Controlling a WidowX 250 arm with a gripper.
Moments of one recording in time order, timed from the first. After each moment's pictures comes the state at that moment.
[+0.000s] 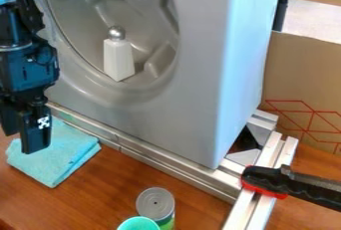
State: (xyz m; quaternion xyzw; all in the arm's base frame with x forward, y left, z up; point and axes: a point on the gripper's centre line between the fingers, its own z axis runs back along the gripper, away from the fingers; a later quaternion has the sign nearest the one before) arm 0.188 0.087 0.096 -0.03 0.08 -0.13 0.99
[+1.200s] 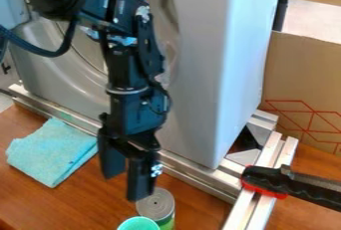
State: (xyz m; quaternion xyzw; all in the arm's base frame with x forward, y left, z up) arm 0.205 -0.044 0.071 -0.08 0.10 -0.20 0.97
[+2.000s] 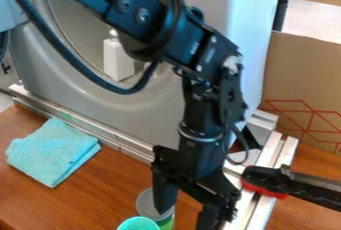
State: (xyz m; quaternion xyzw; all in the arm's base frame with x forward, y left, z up) arm 0.209 -0.109 0.049 -0.01 0.09 -0.11 0.99
